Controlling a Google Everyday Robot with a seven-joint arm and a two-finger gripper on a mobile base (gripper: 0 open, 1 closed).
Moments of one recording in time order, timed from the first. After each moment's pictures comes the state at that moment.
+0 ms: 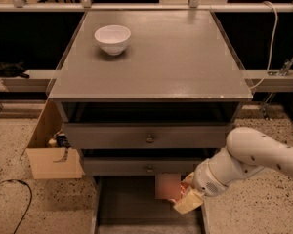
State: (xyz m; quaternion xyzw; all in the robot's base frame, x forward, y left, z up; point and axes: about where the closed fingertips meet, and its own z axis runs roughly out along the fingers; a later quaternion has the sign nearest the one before) arm 0.385 -0.111 0.588 -0.51 0.80 0.30 0.11
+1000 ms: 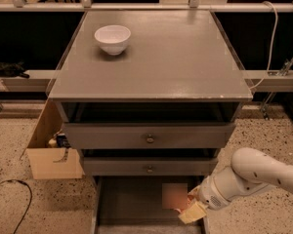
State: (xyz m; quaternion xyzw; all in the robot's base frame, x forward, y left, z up) arm 0.377 -0.133 0.514 -0.46 0.82 0.32 0.11
